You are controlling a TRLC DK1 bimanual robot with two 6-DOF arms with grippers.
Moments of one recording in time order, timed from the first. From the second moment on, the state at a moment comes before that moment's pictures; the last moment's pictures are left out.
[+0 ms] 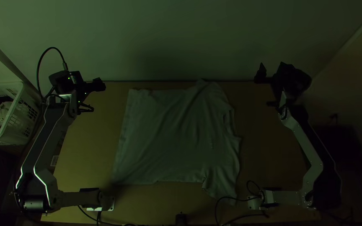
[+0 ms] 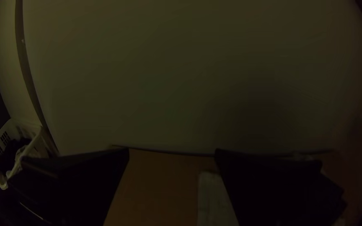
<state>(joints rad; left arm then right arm) 0.08 1.38 1.32 -0.21 -0.05 -0.03 0.03 1.46 1.24 0.19 0.03 -0.09</state>
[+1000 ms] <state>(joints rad) 0.00 2.17 2.08 -0.70 -0.05 -0.14 0.17 2.07 1.86 -0.37 -0.03 0.18</state>
